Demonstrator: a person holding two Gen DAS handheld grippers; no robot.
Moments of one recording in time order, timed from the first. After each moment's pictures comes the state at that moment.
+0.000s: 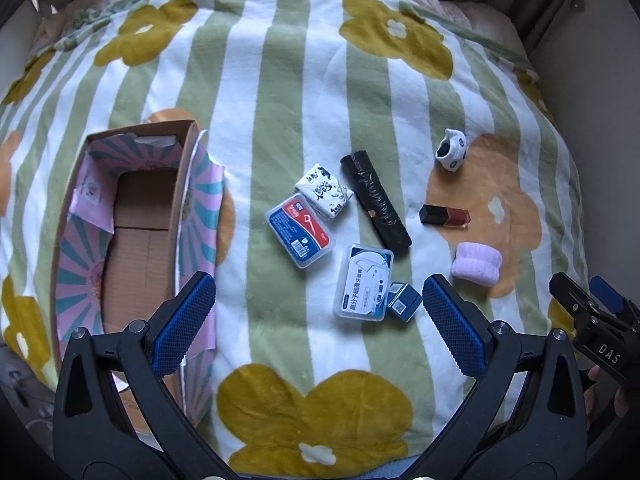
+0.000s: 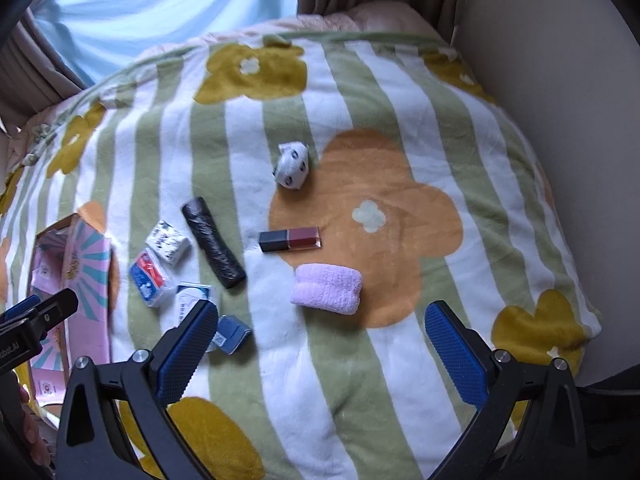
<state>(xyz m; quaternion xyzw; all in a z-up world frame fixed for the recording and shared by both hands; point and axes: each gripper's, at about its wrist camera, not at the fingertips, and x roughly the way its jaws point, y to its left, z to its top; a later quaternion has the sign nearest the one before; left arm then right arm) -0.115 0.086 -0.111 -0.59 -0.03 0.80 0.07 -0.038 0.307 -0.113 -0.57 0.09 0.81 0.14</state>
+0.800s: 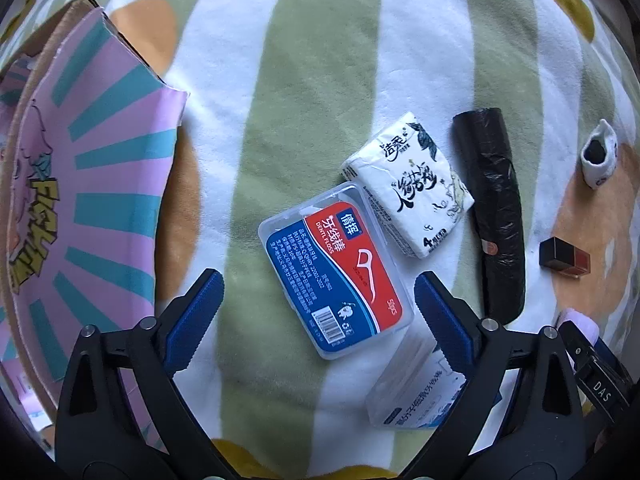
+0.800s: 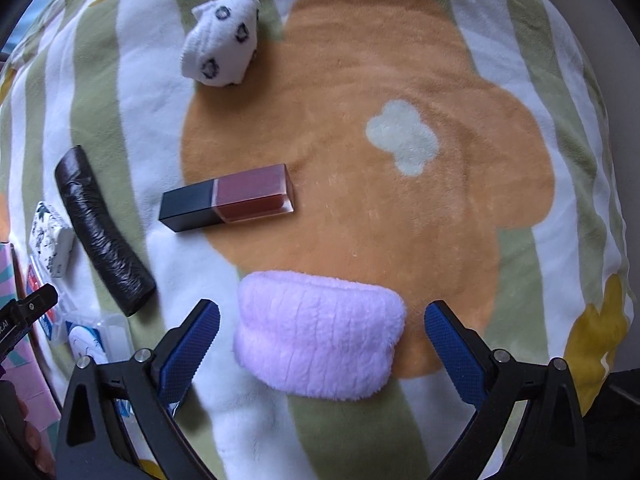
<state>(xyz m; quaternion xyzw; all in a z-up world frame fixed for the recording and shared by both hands) -0.199 0.085 -0.280 -0.71 -0.05 0.70 -0.03 -0.096 0.343 -0.269 -0.70 0.11 0.69 0.16</state>
